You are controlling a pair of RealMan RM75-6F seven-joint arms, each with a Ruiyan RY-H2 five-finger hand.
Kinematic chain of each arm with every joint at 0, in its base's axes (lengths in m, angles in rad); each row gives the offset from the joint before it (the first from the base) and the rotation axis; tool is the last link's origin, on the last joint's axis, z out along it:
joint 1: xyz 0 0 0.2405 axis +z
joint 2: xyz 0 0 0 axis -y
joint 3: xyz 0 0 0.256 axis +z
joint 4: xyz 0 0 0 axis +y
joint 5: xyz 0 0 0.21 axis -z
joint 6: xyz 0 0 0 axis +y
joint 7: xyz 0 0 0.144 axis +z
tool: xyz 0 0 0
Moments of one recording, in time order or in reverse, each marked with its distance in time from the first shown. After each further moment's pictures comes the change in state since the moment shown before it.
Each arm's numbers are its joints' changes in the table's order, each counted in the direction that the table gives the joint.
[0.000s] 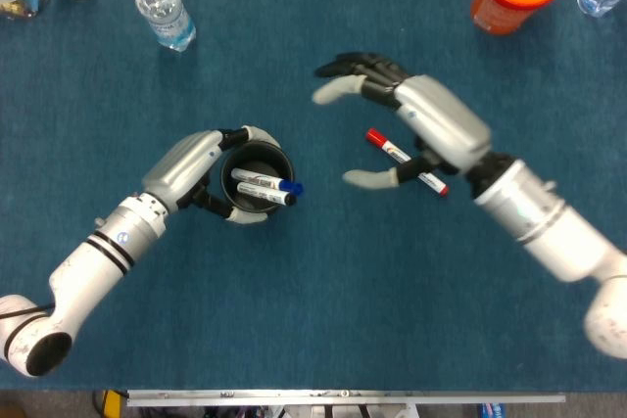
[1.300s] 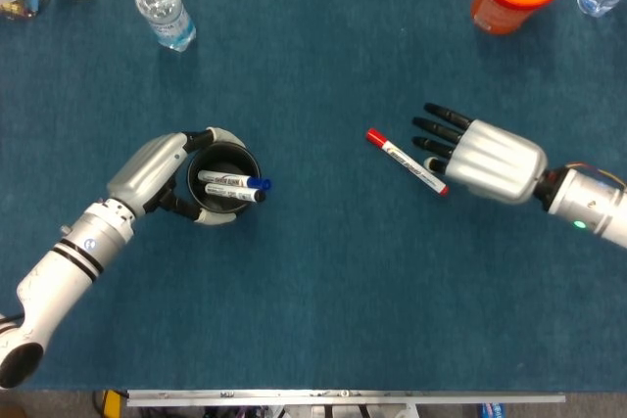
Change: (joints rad) left arm 0.047 -0.069 0.030 -0.007 -0.015 0.025 -0.022; right arm -0.003 0.136 -0.350 0.833 0.604 0.135 -0.298
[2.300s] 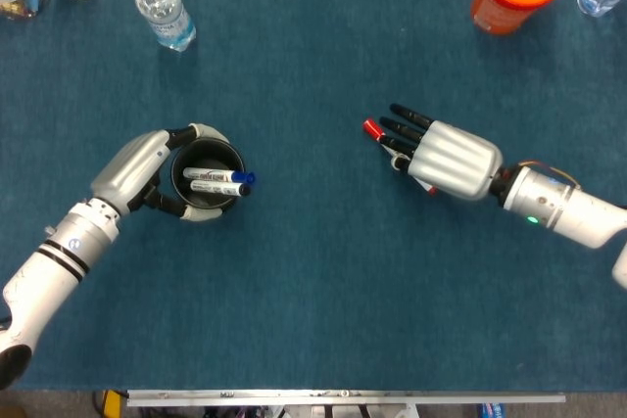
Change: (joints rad) left arm 0.022 -0.021 0.004 0.018 -0.010 0.016 -0.039; right arm 0.057 0.182 -0.017 0.162 -0.069 -0.037 -0.056
